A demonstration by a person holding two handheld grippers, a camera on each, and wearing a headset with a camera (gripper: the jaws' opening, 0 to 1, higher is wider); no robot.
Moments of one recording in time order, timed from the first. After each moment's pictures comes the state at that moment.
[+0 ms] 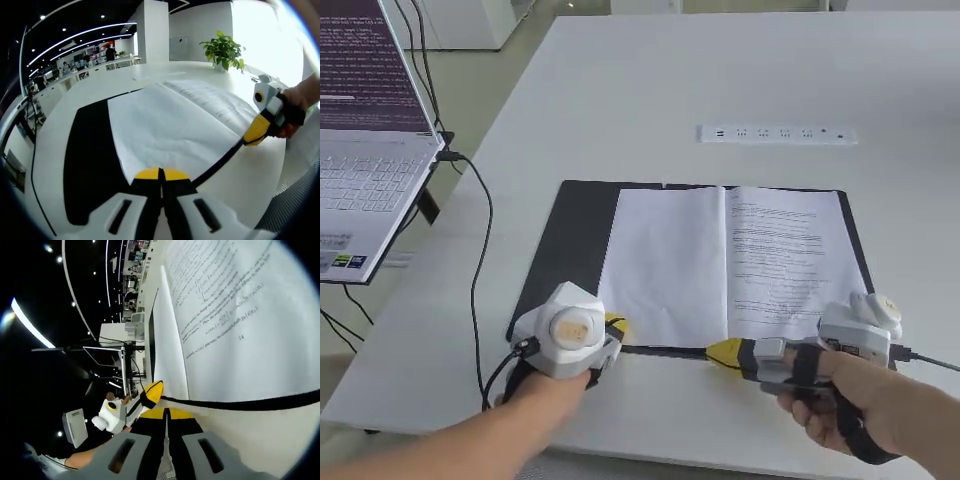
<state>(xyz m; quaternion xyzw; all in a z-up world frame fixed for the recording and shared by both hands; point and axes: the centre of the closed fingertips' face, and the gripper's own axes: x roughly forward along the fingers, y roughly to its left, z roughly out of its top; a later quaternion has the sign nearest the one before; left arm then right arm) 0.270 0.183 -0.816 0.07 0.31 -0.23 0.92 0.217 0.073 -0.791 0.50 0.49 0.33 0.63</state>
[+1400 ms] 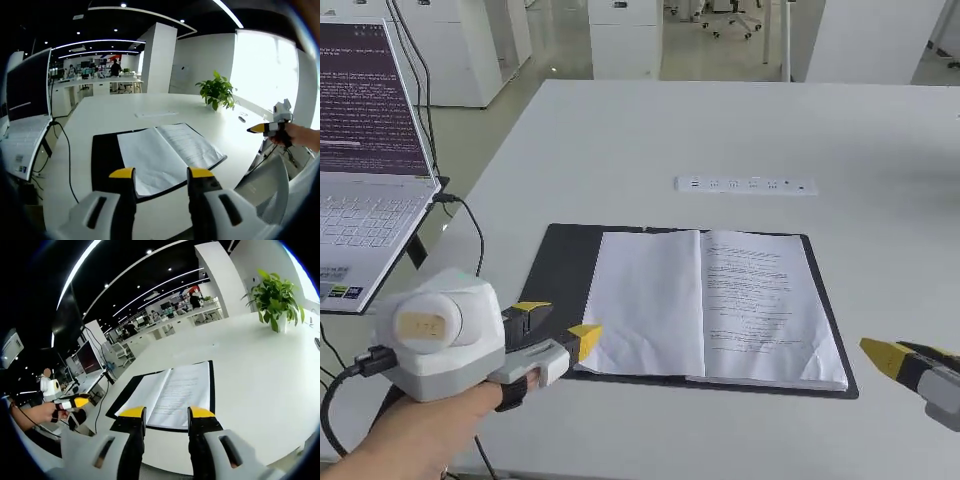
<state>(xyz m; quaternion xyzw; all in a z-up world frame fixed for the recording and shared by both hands) 0.203 0.199 -0.656 -0.03 0.23 -0.24 0.94 0.184 -0.105 -0.656 0.17 0.24 0.20 0.93</state>
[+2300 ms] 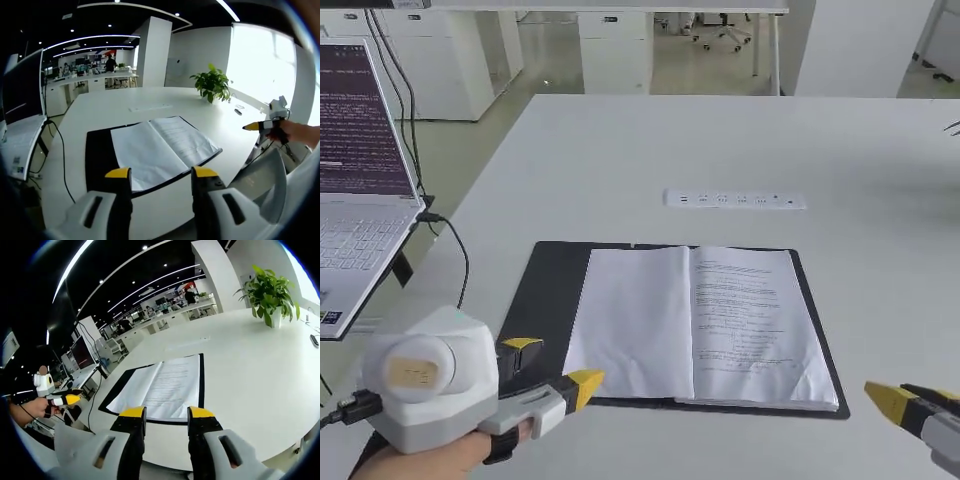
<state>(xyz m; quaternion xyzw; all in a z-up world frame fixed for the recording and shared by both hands) 0.200 0.182 -0.666 -0.01 0.25 -0.26 0.93 0.186 -0.126 -0.678 0.16 0.27 0.19 0.93</state>
